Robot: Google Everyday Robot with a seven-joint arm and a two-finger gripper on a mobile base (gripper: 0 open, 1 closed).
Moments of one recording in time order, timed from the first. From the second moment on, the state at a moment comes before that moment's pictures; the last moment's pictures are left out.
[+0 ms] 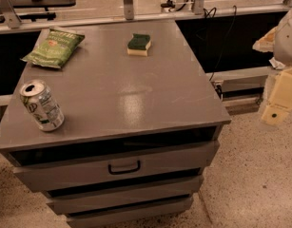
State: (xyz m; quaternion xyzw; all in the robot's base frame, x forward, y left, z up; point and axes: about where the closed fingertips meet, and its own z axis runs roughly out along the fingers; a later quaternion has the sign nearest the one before) arm 0.438 -0.217 0.976 -0.60 0.78 -0.03 0.16
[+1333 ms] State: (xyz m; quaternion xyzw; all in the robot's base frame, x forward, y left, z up) arm 0.481 -0.023 0.927 -0.59 0.72 0.21 0.30
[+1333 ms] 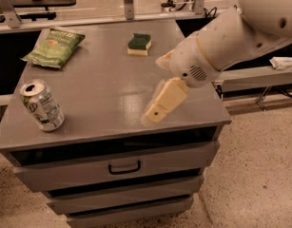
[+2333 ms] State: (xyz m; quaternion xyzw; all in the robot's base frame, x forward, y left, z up) arm 0.483 0.010 0.940 -0.59 0.70 0.24 0.33
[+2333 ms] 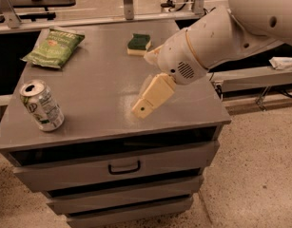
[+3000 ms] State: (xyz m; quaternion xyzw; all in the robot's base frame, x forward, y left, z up) arm 0.499 0.105 0.901 -0.60 0.63 0.29 0.39
